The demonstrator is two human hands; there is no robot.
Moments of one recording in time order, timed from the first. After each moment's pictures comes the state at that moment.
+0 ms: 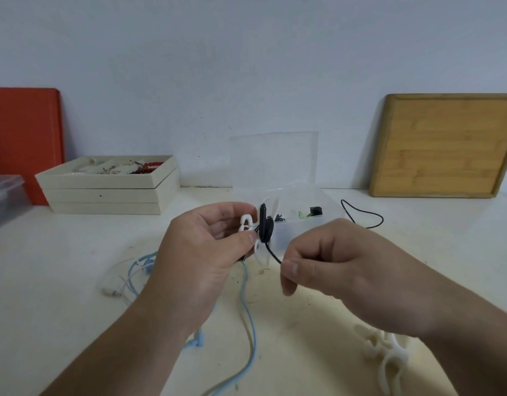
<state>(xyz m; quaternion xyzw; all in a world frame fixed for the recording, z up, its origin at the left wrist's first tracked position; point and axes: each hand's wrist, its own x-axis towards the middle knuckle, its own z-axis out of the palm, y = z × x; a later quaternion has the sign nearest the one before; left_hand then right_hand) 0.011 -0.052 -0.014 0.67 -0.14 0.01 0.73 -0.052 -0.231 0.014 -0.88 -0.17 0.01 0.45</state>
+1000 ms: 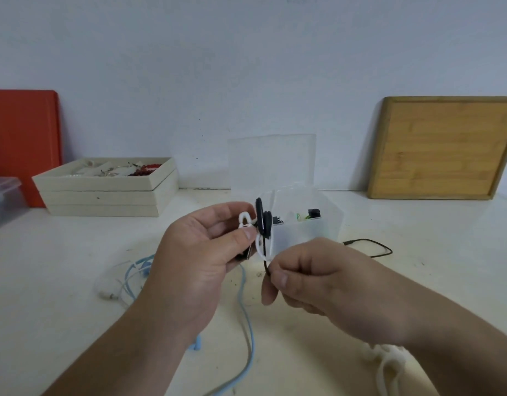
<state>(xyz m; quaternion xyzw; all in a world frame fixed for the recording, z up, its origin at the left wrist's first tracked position) 0.008 -0.055 -0.013 0.58 -0.13 -0.03 0.80 -0.043 -0.225 -0.004 -0.86 -0.14 0.08 0.48</state>
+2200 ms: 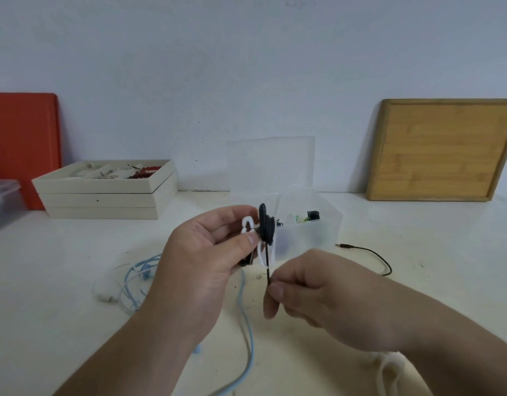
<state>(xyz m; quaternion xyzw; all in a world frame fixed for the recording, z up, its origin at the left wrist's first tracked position) 0.005 -0.058 -0.014 0.59 -0.15 -0.03 0.80 -0.043 -0.222 -0.004 -0.90 -0.12 0.10 0.40</state>
